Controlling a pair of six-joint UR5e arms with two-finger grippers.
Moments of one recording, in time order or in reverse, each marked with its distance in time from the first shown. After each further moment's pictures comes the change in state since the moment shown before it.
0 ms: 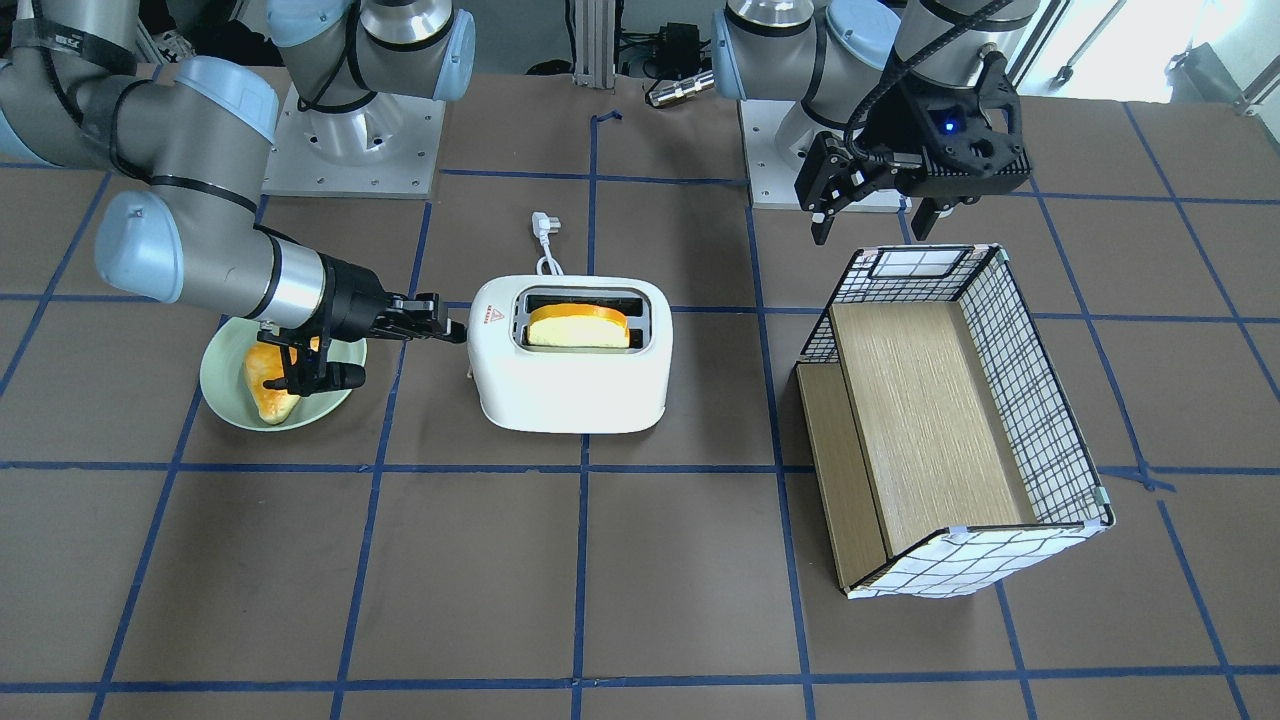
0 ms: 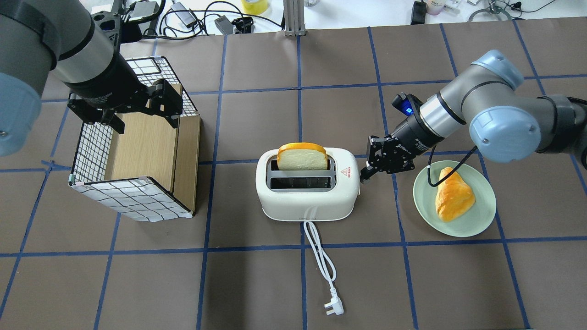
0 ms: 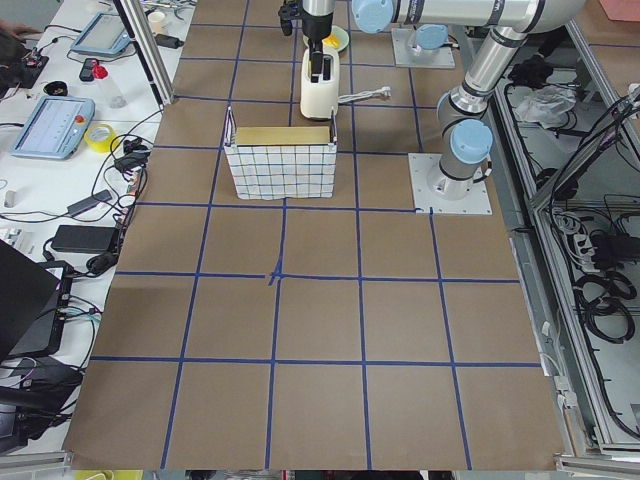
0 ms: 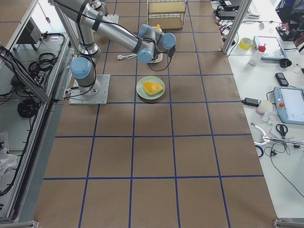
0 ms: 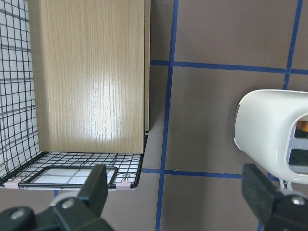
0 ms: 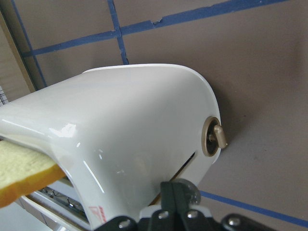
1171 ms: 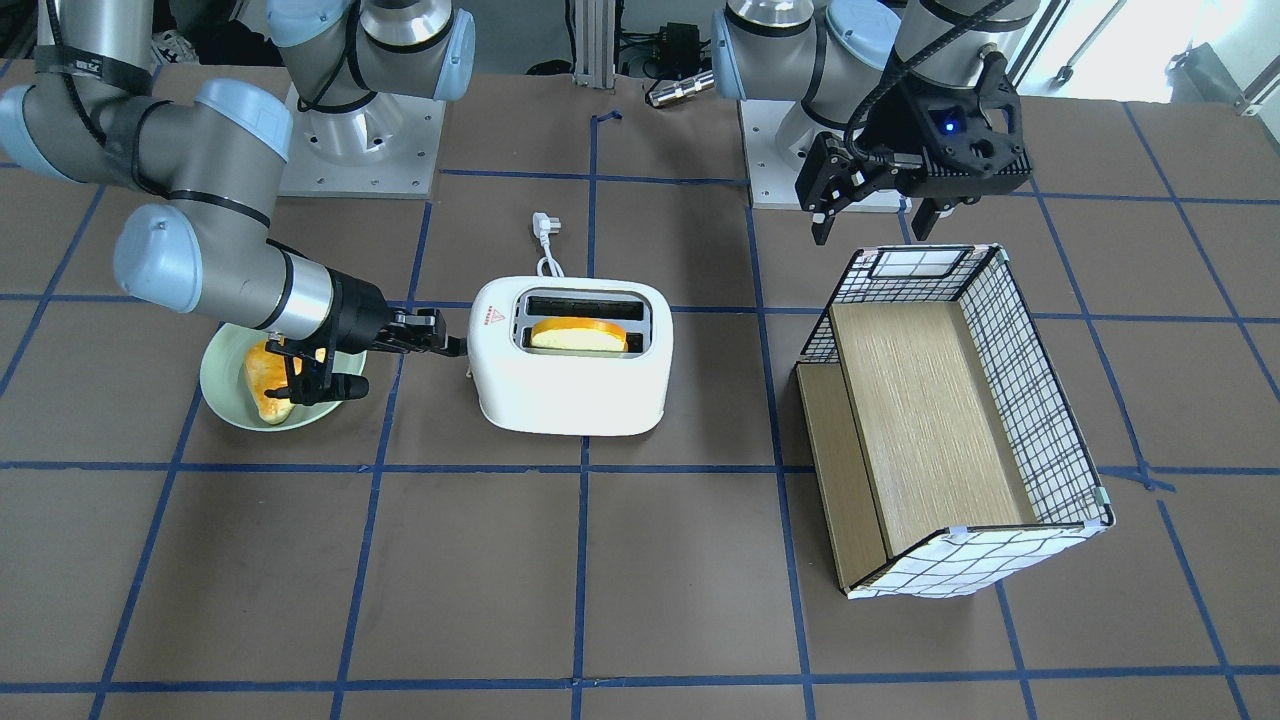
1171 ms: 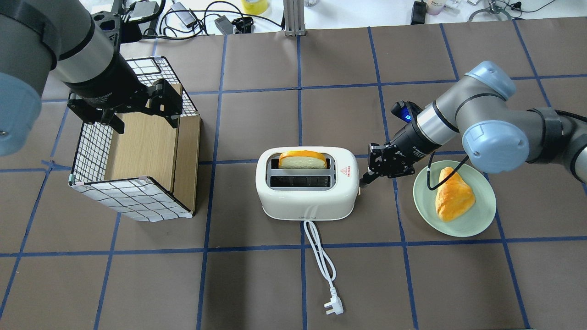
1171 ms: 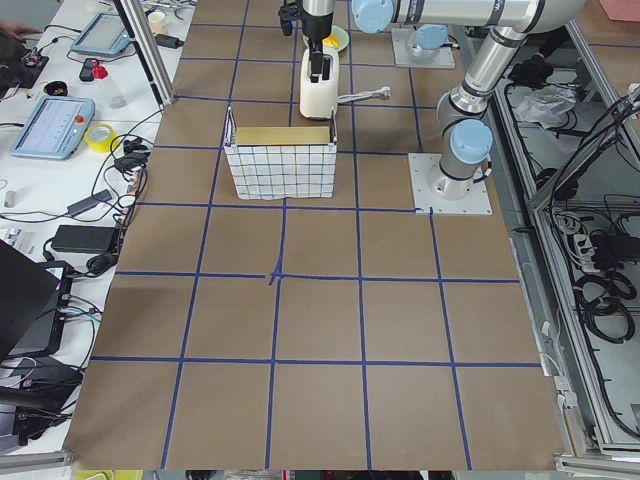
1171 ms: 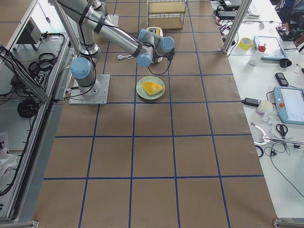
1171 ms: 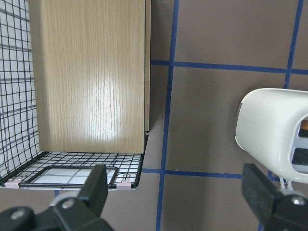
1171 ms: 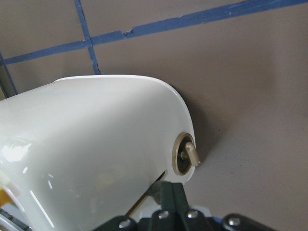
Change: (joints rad) left arm 0.000 0.000 0.000 0.000 0.001 0.000; right arm 0.003 0.011 0.030 -0.090 -0.059 0.041
